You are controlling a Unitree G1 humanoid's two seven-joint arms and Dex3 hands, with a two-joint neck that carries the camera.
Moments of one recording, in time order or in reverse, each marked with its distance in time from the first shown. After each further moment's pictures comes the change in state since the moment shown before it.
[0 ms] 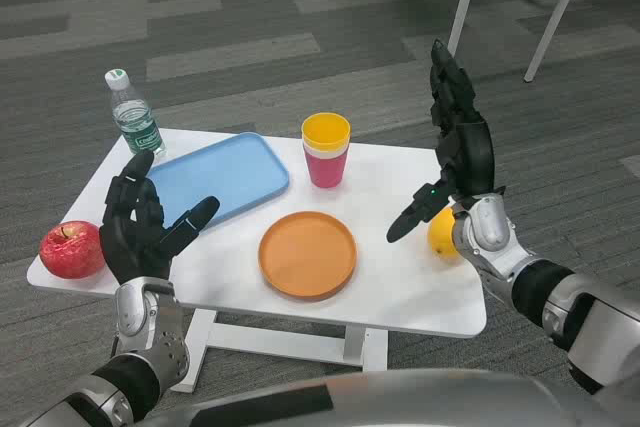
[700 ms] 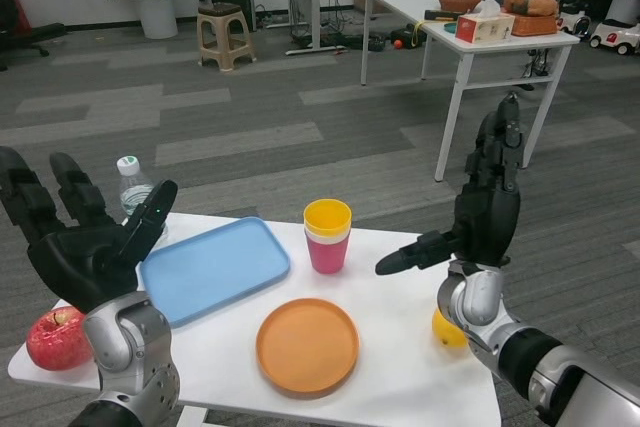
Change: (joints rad) left arm -0.062 -0.026 0.334 -0.303 0.577 -0.250 0.327; right arm -0.087 0.085 -0.119 0.076 -0.260 -0.205 -0.447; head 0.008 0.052
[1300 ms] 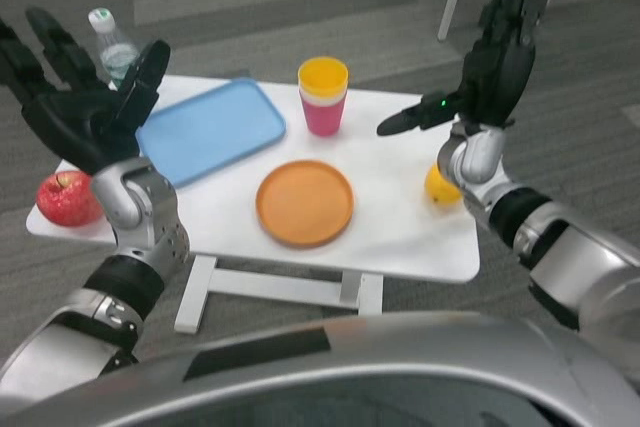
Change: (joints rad) left arm 0.007 0.025 -0.044 0.000 -0.011 0.075 -0.001; right arm 0.000 -0.020 0.015 0.030 0.020 0.000 0.011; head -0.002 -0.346
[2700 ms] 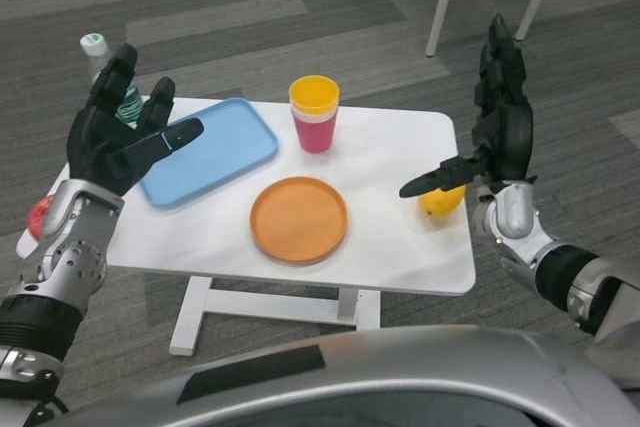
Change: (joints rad) left arm 0.090 0.185 0.175 -0.276 -0.269 1.002 -0.622; right arm 0.253 -0.160 0.075 -0.177 0.220 0.140 0.218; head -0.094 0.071
